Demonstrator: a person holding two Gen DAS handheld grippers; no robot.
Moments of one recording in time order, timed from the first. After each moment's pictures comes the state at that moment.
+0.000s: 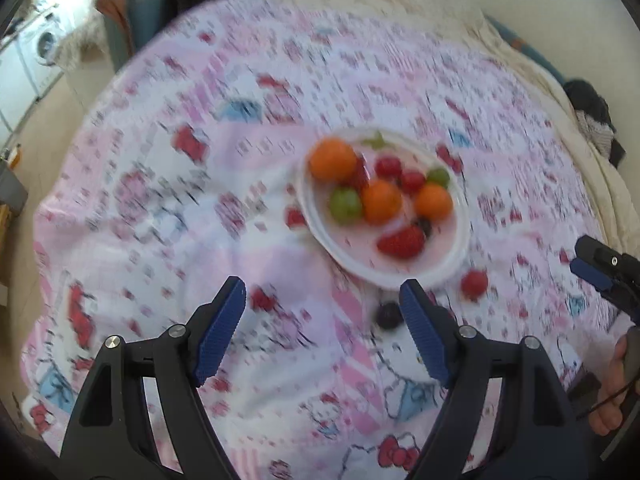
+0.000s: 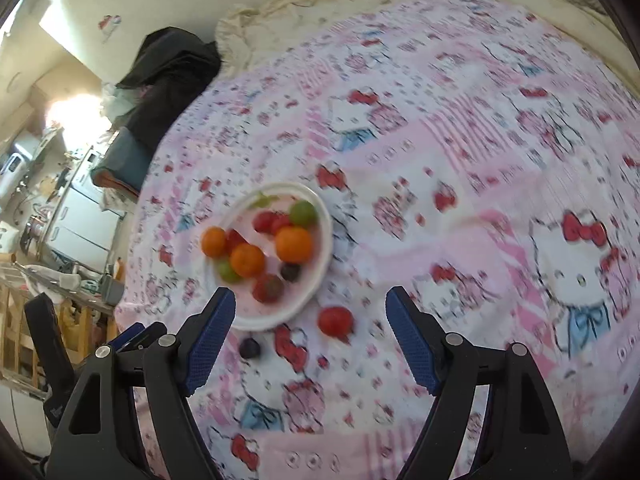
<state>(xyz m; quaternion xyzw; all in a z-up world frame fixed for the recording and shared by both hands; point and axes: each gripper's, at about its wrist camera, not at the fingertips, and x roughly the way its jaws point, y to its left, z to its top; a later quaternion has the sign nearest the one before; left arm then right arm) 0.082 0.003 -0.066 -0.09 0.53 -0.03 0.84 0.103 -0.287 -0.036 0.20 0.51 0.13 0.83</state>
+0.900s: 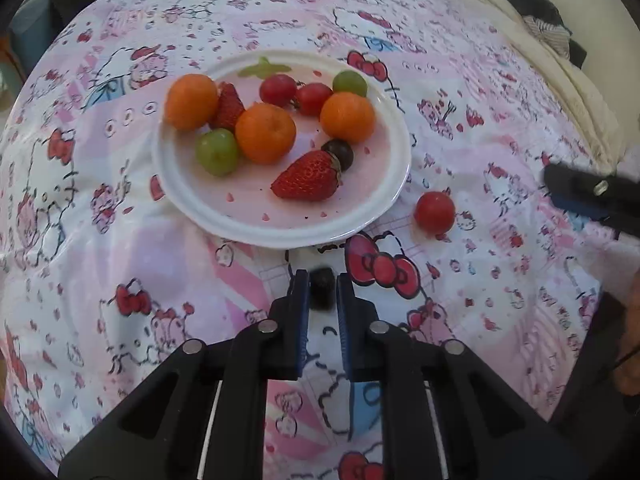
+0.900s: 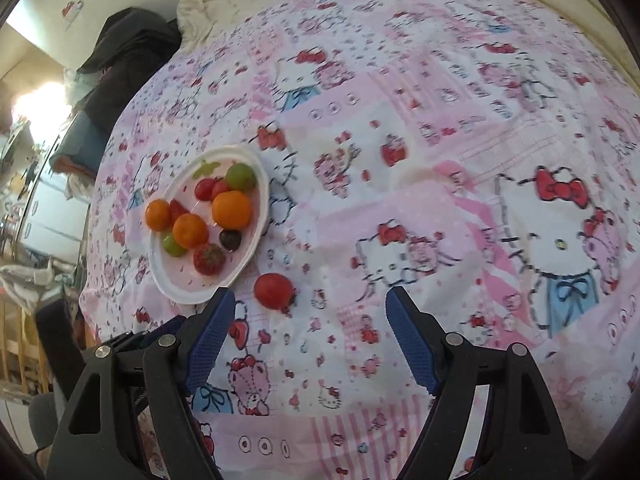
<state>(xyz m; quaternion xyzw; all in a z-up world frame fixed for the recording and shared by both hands) 0.088 -0.070 -0.111 -0.01 0.57 -0.14 0.81 0.103 -0.302 -0.074 0.19 0.56 0.10 0.80</state>
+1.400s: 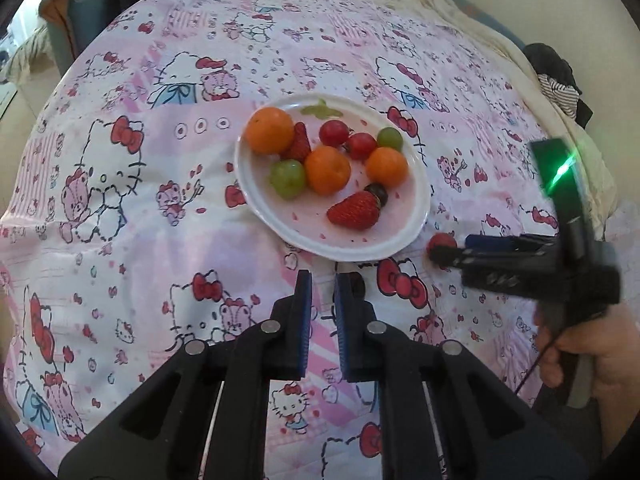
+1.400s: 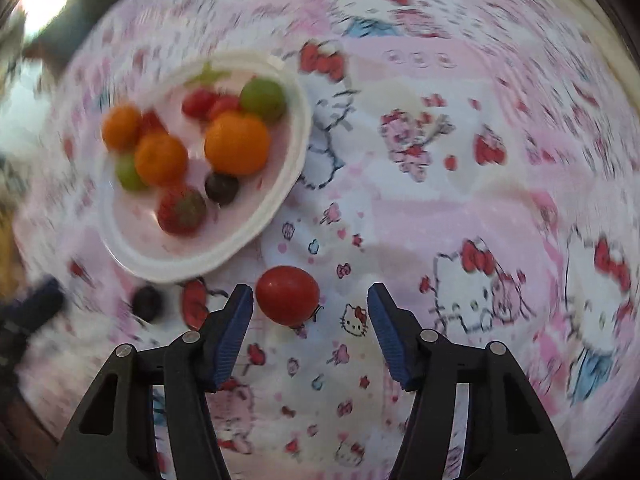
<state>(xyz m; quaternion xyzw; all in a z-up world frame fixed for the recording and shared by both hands) 0.080 -0.017 -0.077 -0.08 0.54 -0.10 0.83 0.142 -0.218 -0.129 0.00 0.64 0.11 0.76</state>
